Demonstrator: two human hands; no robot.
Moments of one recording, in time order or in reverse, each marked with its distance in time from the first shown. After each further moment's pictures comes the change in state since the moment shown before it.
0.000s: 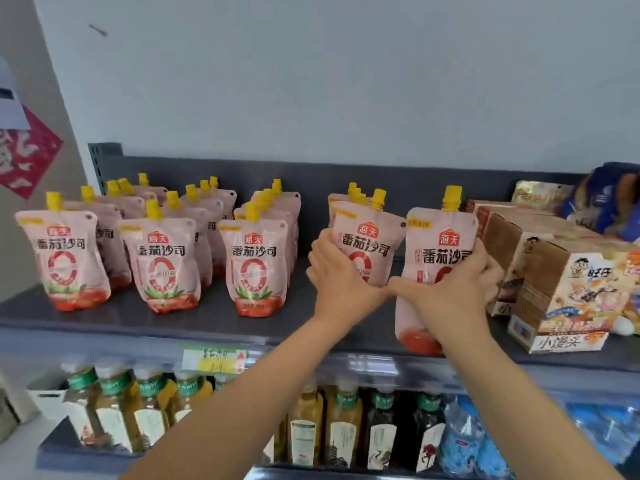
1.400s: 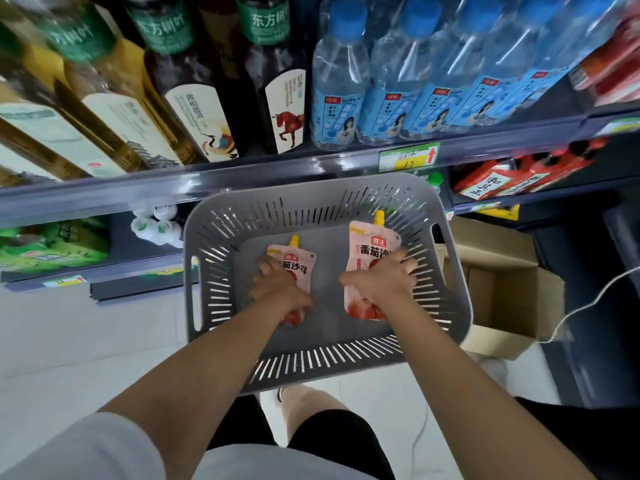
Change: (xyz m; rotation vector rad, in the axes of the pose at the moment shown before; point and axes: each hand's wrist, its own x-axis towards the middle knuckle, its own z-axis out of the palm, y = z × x) left_hand -0.393 -0.182 0.207 0.785 -1.312 -0.827; right_hand -0.186 0.428 -0.018 -0.693 -0.618 0.974
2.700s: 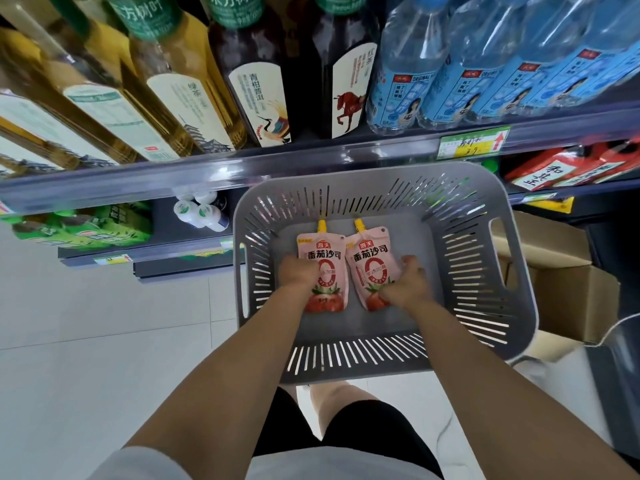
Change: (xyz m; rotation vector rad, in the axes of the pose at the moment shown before) left_hand 0.025 -0.028 -0.003 -0.964 0.062 -0.266; right_hand 0.025 0.015 0.057 0.116 -0.199 -0.026
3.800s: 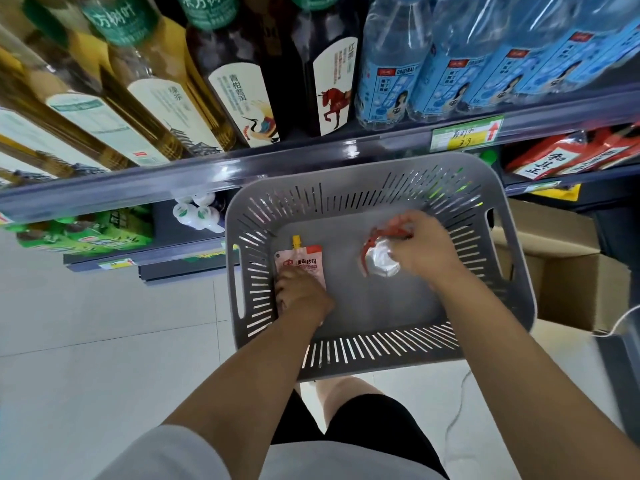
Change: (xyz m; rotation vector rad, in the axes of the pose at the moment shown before) left_hand -0.014 -0.023 0.019 1.108 0.025 0.120; right_hand -0.041 -0.052 -0.060 0.187 0.073 -0.312
